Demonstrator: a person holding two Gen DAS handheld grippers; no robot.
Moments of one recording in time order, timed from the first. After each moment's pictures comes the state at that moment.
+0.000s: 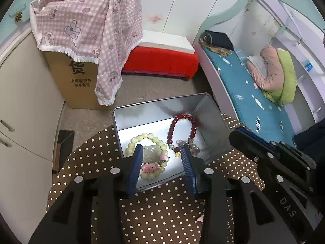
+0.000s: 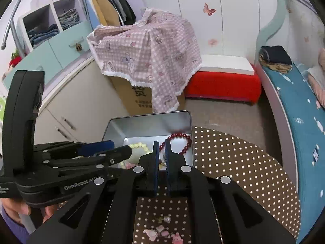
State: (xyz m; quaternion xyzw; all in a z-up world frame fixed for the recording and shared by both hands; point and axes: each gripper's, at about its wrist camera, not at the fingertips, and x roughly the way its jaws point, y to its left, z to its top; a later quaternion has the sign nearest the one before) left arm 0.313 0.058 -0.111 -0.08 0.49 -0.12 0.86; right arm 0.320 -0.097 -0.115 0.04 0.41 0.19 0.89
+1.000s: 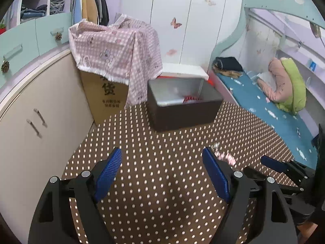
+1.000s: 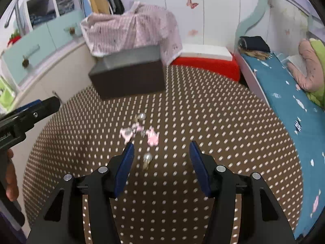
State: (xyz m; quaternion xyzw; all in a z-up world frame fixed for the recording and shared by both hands) left arm 0.149 0.055 -0.113 -0.03 0.37 -0.03 0.93; right arm 0.175 -0.144 -0.184 0.01 0.43 0.14 0.89
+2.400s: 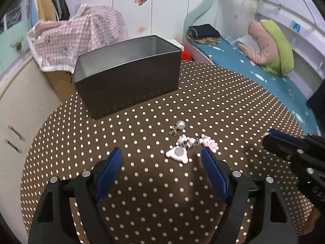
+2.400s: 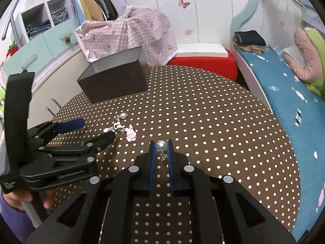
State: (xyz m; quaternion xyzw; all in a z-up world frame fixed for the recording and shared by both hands) left arm 0.194 -0.026 -0.175 0.05 0.43 -0.11 0.89; right arm 0.172 -0.195 -0.179 0.05 0.41 0.14 0.90
